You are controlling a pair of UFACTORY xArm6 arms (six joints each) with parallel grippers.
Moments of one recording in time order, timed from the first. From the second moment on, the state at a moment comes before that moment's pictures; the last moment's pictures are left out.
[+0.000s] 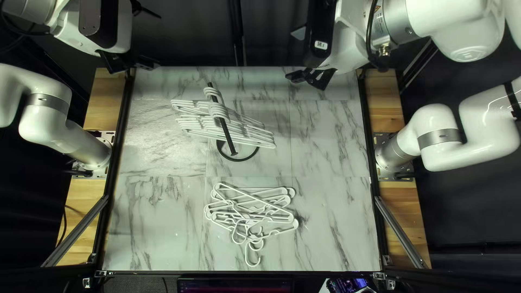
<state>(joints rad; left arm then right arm) 0.02 -0.70 -1.15 0.17 1.14 0.01 0.07 -0.68 -1.07 -0.31 1.07 0.17</state>
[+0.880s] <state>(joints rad) -0.01 -0.67 -1.13 0.19 1.14 -0.03 0.07 -0.68 -1.07 -0.31 1.07 0.17</state>
